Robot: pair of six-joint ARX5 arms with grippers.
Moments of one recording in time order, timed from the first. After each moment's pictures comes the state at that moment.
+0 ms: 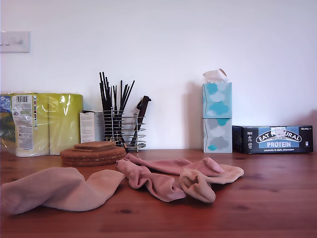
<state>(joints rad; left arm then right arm) -0.17 0.32 0.57 -0.67 0.37 0.00 -0.03 0.23 0.67 -0.82 -0.33 -0.08</state>
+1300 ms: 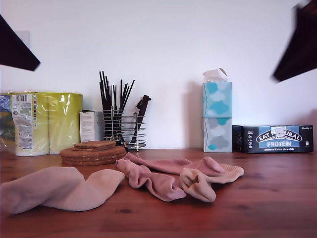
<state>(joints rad) -0.36 0.77 0.60 -0.50 0.56 0.08 0.27 1.04 0.79 -0.56 -0.41 -0.03</state>
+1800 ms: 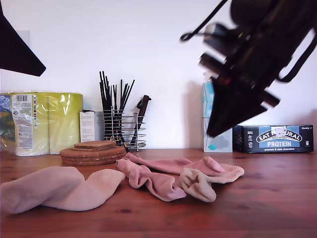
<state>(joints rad) -0.37 0.79 0.60 -0.49 0.56 0.08 0.49 1.52 0.97 -0.46 -0.30 -0.02</state>
